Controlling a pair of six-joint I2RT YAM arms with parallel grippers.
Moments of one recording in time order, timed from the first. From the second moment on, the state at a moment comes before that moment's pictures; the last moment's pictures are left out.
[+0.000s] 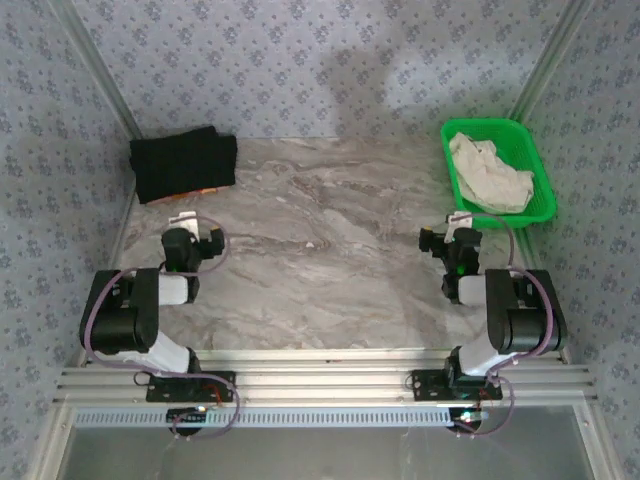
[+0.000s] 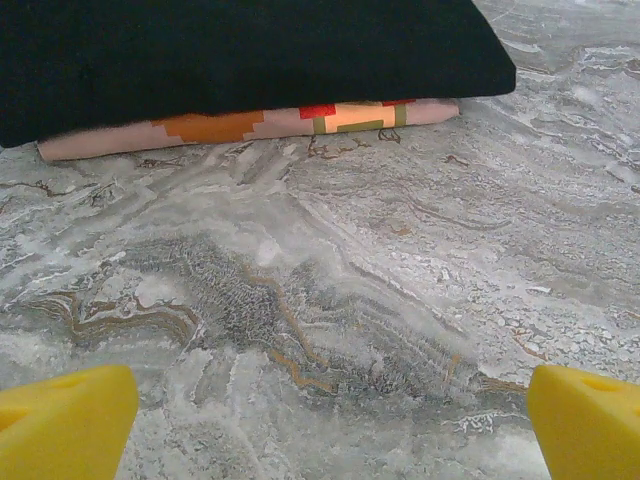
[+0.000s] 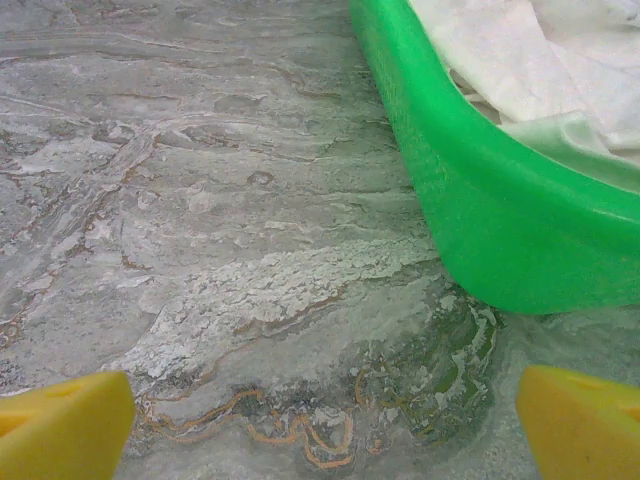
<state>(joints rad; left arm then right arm) 0.02 1.53 0.38 0.73 -0.09 -0.05 -0.03 1.52 0.37 0.74 0.09 0.01</state>
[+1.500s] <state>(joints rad) -0.17 1.08 1.14 -0.38 -0.10 -0.30 0.13 0.92 0.94 -0.43 0.04 0.25</state>
